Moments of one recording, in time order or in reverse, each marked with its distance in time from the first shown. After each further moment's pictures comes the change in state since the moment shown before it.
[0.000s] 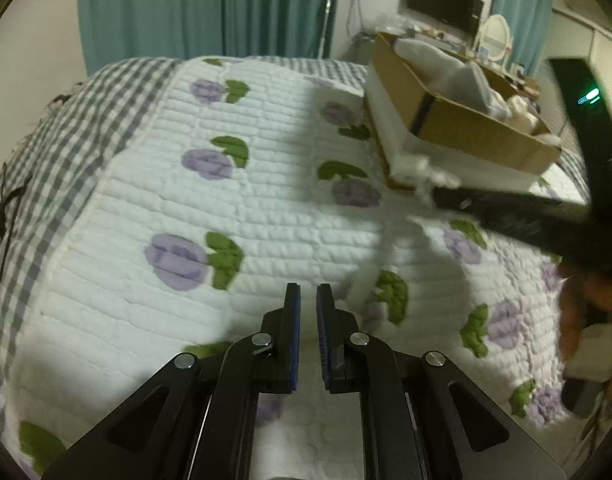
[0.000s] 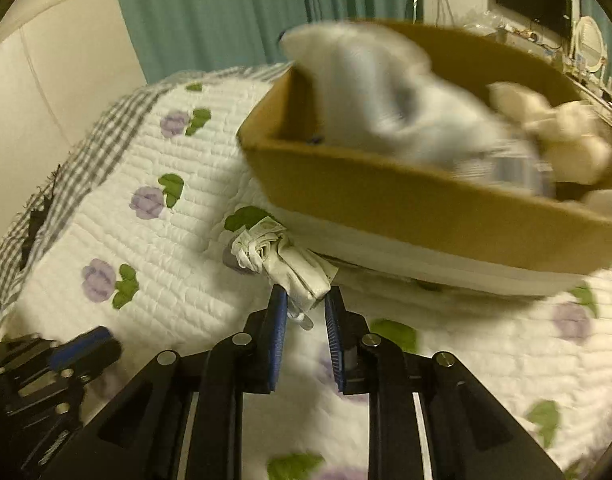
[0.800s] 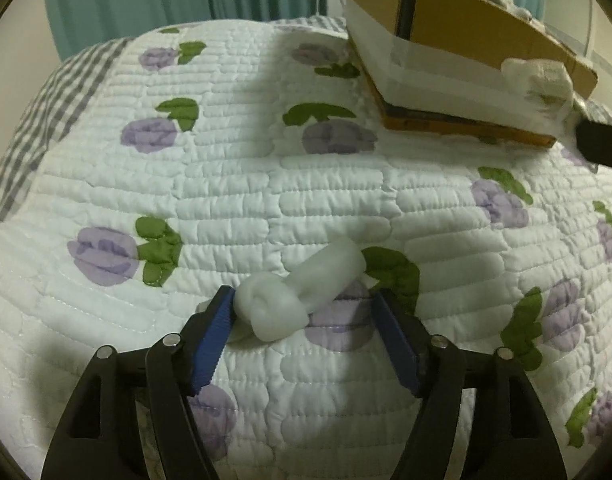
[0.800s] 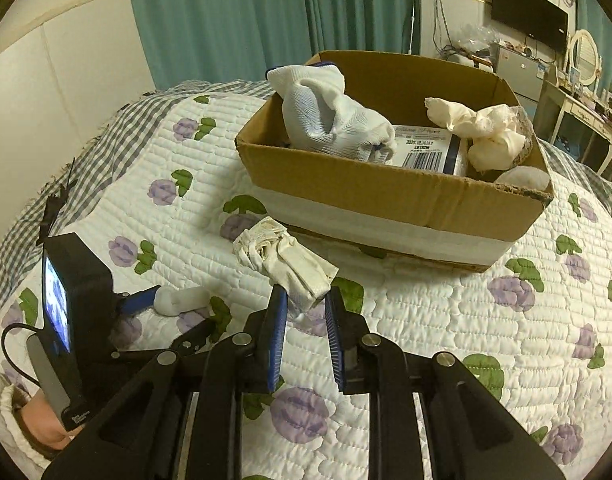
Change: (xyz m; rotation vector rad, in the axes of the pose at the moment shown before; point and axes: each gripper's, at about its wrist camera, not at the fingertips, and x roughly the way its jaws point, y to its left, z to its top) left arm 0.069 -0.032 -0.014 0.077 0.066 0.089; right arm -0.054 -0.013 -0.025 -0.027 -0.034 -0.007
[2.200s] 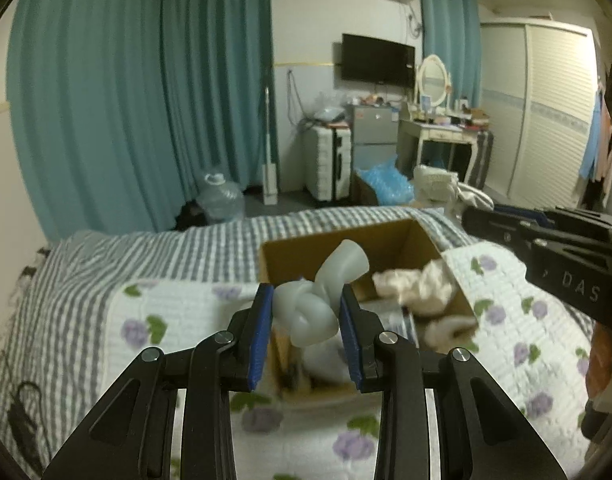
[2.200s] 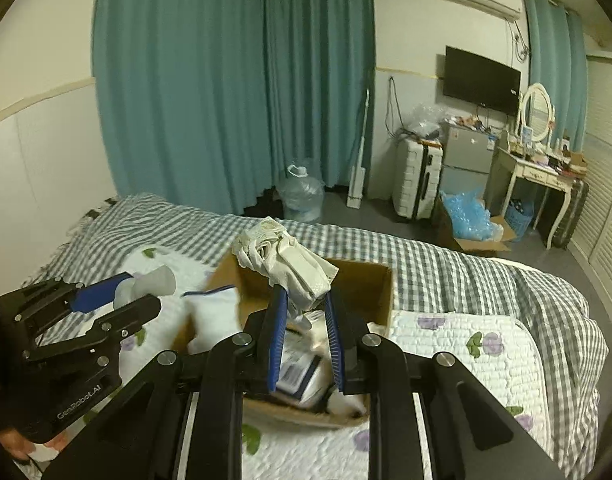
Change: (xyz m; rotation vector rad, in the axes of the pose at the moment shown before) left arm -0.143 -0.056 0.169 0.106 -0.386 -0.124; right arm -0.098 -0.078 0.140 0.020 -0.287 -0.149
